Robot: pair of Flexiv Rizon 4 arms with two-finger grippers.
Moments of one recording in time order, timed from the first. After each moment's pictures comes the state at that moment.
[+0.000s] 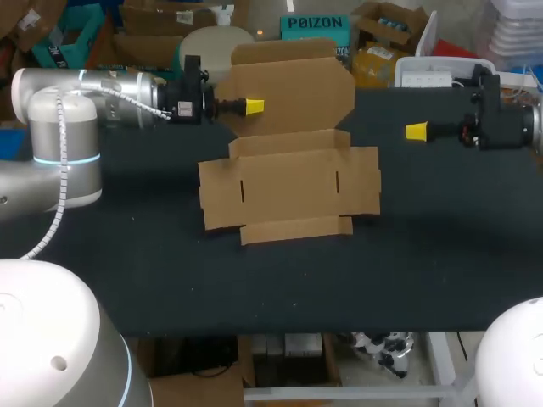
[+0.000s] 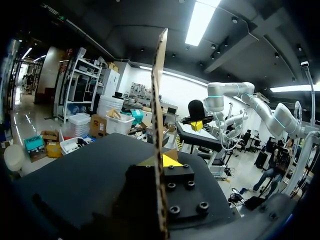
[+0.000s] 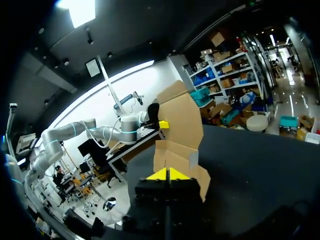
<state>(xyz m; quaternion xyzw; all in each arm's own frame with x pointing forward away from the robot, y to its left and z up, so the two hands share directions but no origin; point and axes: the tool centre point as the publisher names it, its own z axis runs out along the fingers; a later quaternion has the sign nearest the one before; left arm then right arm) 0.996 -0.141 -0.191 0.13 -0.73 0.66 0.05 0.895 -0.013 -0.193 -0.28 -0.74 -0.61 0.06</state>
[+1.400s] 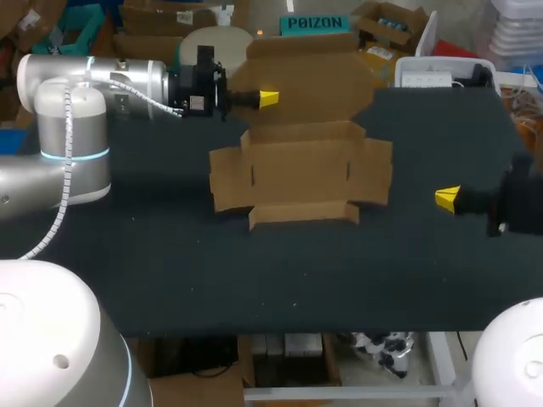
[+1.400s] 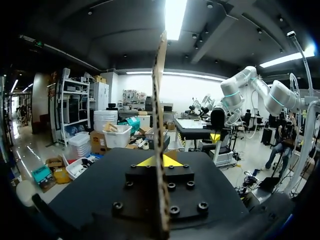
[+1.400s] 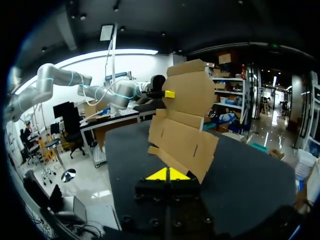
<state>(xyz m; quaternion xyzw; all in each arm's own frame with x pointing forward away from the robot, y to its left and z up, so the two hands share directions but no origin) 0.978 -0.170 -0.157 0.03 -0.74 0.67 -0.02 0.783 -0.054 -0.241 -0.24 -0.79 -0.55 -0.14</state>
